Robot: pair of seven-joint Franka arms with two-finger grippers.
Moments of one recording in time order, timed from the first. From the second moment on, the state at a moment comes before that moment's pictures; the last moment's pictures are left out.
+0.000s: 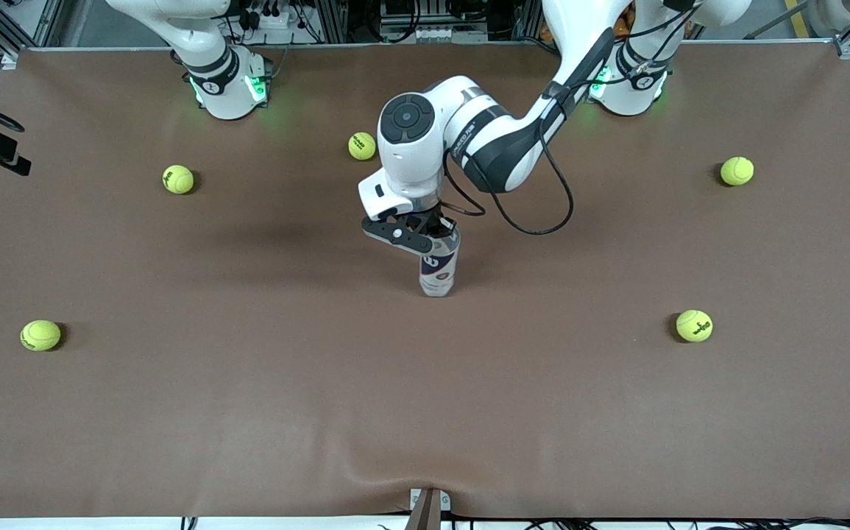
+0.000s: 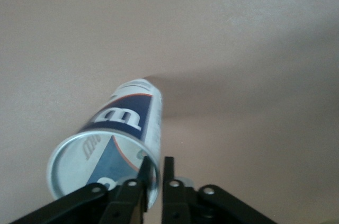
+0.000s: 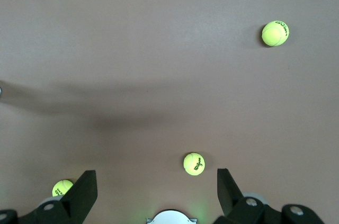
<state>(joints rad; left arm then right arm) -0.74 0.62 -0.16 -1.34 0.12 1.95 -0.49 -0.07 0.03 -0.04 -1.40 0.05 1.34 -0.06</state>
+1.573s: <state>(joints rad) -0.30 0.20 -0.14 -1.27 0.13 1.53 -0.38 -0.08 0.03 -0.04 -1.40 0.05 1.38 -0.05</state>
